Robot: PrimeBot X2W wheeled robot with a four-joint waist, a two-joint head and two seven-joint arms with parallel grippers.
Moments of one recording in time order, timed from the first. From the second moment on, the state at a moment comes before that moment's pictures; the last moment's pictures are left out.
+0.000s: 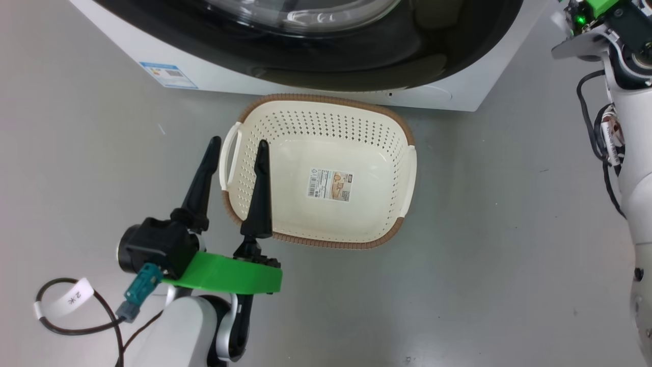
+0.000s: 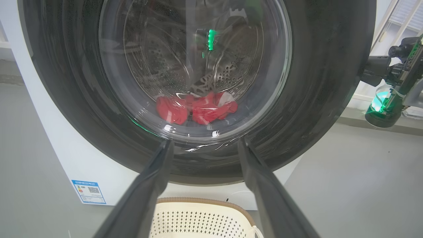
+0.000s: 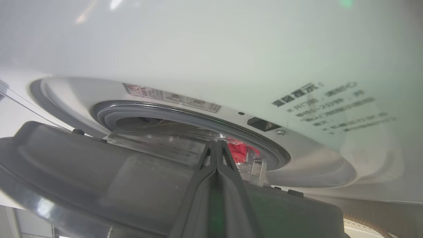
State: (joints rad) left arm -0.42 0.03 -0.31 0.11 -0.35 0.13 -0.25; right arm -1.13 -0.16 0.07 0.70 1.33 0.12 0.47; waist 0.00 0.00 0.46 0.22
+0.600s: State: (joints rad) left arm -0.41 0.03 -0.27 0.13 -0.34 0.13 -0.25; right arm -0.99 -0.12 0.06 0.65 1.36 0.12 0.54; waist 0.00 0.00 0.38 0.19
